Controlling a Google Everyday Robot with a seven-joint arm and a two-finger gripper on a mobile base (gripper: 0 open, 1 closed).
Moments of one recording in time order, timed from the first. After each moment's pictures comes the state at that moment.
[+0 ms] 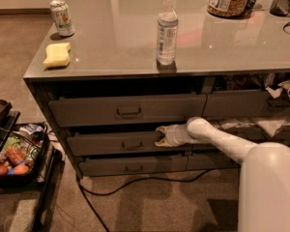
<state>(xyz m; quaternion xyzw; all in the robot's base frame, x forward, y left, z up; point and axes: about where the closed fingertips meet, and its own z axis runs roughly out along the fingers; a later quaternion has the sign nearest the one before) 0.727 -0.084 0.405 -0.69 0.62 0.06 0.38</state>
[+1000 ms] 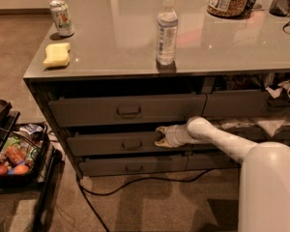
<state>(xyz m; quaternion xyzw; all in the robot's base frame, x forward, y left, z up) 0.719 -0.084 0.405 -0.68 0.63 0.08 0.37</state>
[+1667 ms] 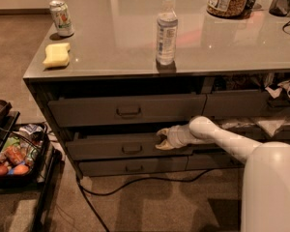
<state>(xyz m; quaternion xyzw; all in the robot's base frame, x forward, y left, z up) 0.706 -0.091 0.409 -0.66 0.65 0.10 0.36</state>
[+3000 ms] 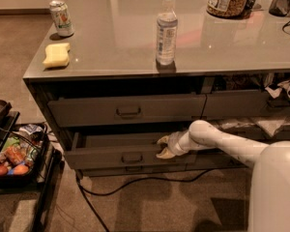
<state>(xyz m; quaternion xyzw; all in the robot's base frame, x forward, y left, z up) 0.661 -0.084 0.410 -0.67 0.65 0.12 0.33</state>
